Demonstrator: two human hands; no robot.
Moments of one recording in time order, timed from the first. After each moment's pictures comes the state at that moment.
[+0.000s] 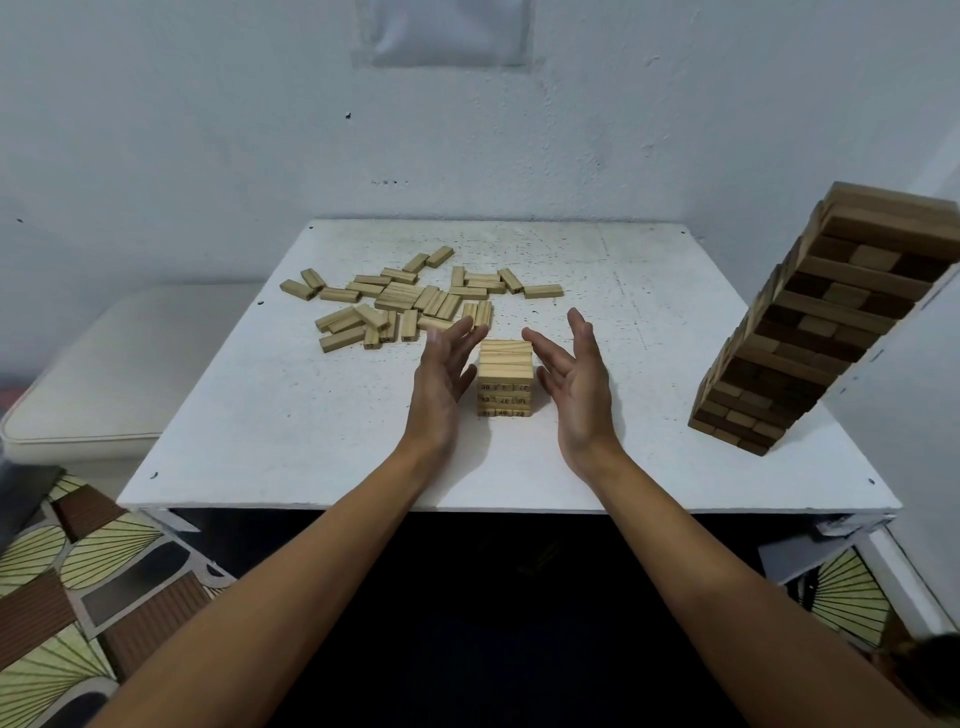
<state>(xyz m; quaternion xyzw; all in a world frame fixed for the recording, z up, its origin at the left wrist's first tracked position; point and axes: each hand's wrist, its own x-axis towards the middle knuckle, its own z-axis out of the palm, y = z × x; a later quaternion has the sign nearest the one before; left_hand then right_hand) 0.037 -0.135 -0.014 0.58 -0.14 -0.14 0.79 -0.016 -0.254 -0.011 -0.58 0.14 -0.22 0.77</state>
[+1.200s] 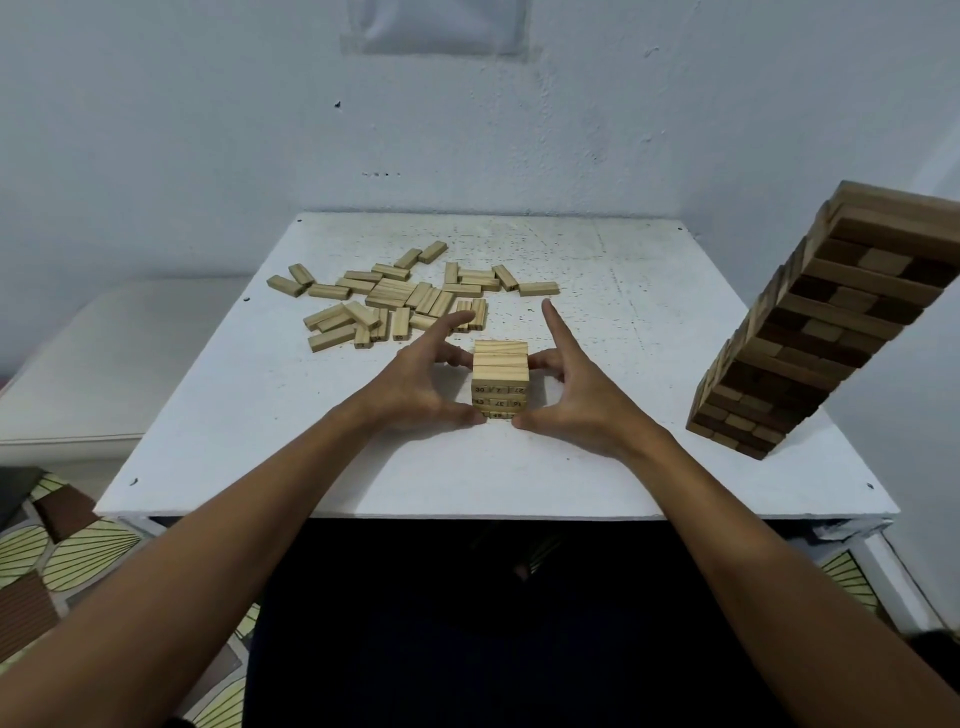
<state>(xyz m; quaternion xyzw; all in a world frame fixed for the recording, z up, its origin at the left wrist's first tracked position) 0.096 -0.104 -0.012 0.82 -0.35 -0.16 0.42 -0.027 -0.297 -0.003 -0.87 0.06 -0.02 0.49</state>
